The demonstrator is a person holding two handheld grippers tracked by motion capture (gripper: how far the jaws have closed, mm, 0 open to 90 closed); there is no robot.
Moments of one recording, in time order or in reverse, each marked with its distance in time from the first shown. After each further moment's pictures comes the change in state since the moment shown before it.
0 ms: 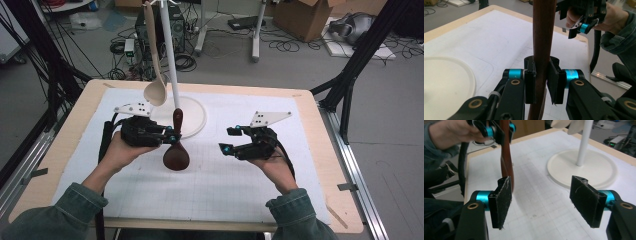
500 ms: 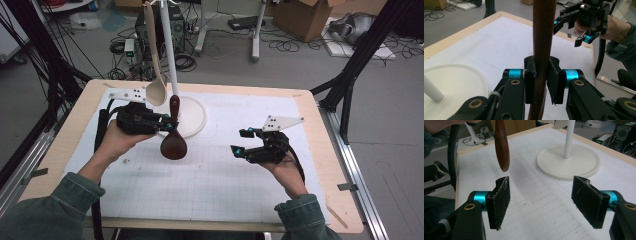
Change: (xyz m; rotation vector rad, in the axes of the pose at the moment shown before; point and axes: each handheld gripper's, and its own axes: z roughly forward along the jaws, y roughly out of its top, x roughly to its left) left arm 0.012 0.024 -0.013 -0.015 0.032 0.005; right arm -0.006 -0.017 -0.022 -0.002 -0.064 0.007
